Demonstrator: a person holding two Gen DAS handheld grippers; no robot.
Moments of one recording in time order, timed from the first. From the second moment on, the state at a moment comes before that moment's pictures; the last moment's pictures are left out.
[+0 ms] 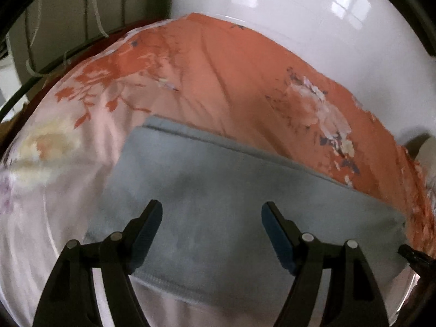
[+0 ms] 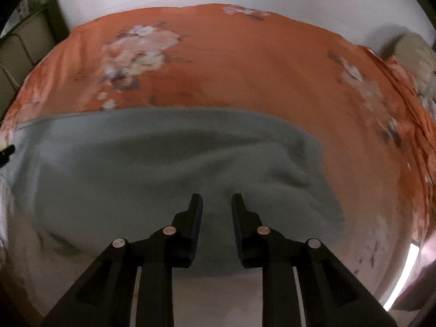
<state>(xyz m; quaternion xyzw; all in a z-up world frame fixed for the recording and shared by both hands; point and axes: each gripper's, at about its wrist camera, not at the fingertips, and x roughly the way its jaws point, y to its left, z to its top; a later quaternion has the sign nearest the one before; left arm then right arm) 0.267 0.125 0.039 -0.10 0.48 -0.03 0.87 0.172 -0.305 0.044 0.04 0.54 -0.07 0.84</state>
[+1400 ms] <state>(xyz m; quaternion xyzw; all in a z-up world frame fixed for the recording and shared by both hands) 0.328 0.065 0.023 0.07 0.49 -0.15 0.85 0.124 -0.317 0.001 0.06 0.41 -0.07 0.91</state>
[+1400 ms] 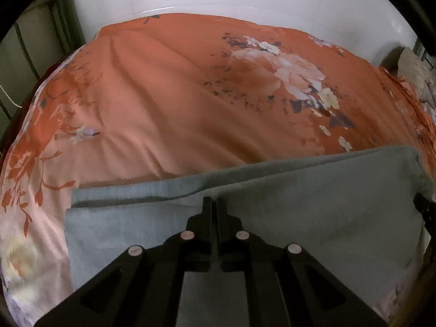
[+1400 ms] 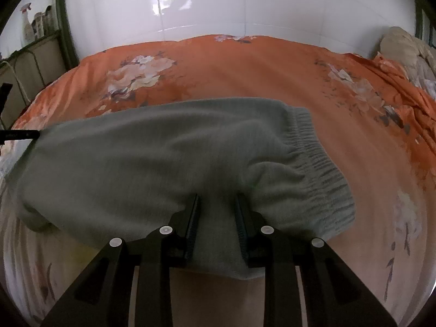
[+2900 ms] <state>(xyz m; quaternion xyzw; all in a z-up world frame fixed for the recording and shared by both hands) 0.291 0.030 0.049 0.08 0.47 -0.12 0.87 0.142 -0.424 0.061 0.13 0.43 -0.14 0.88</state>
